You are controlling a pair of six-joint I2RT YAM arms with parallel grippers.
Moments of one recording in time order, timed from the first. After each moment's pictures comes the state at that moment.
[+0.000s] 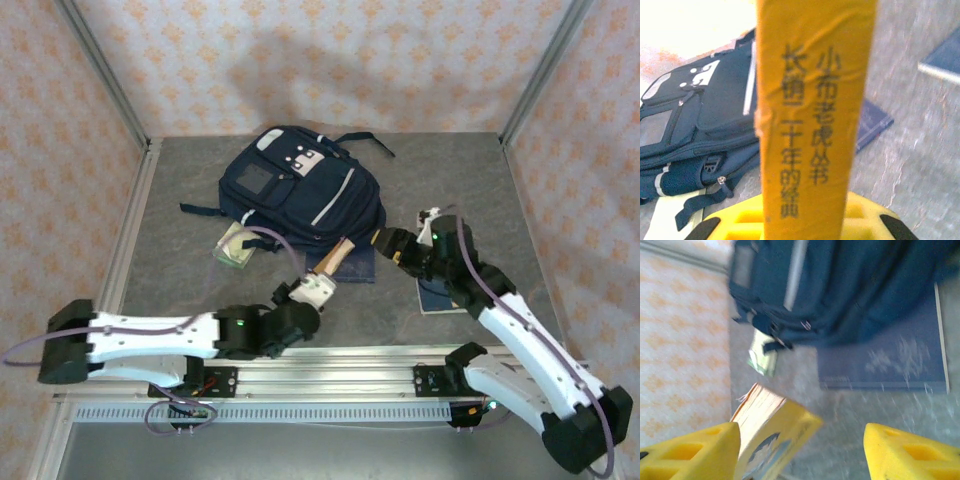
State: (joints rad) left arm -1.32 1.08 0.72 -0.27 -0.82 -0.15; right arm 0.46 0.81 0.75 -0.45 -0.28 0.92
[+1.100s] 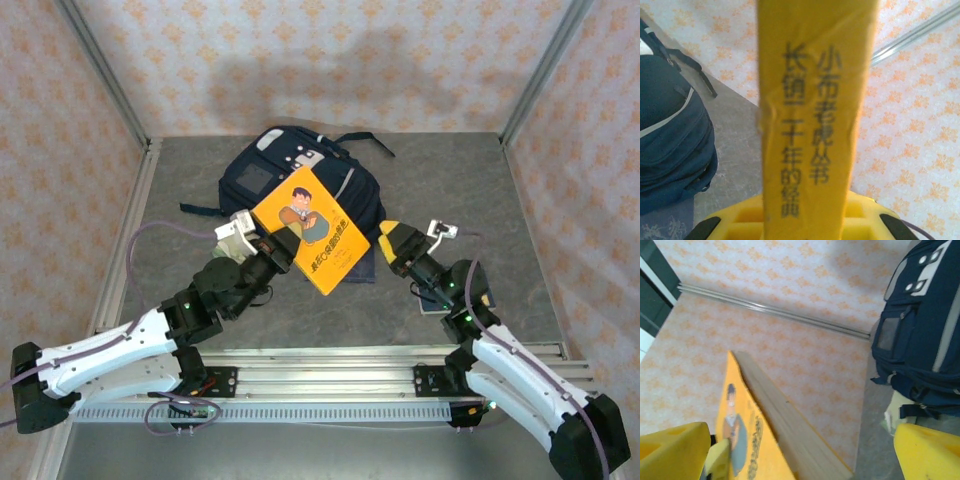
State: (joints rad) left arm -1.00 0.83 0.68 0.16 -0.49 -1.02; right arm 0.51 0.69 0.29 0.55 -0.27 1.36
